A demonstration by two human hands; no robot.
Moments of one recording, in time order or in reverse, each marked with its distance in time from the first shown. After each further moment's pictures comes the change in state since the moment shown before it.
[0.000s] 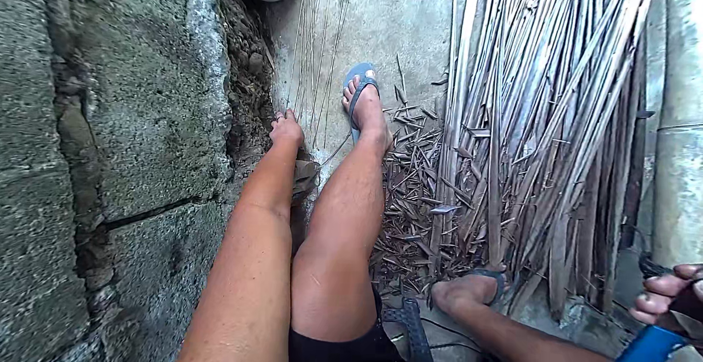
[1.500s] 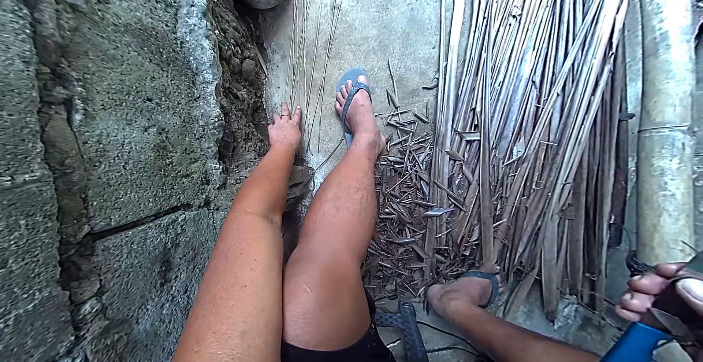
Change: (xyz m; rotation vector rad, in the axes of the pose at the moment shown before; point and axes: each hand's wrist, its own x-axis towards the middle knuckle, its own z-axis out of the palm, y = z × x) left_hand -0.001 0.011 -0.003 0.181 0.133 0.266; right_hand -0.001 0.000 -0.004 -0.006 0.004 0.007
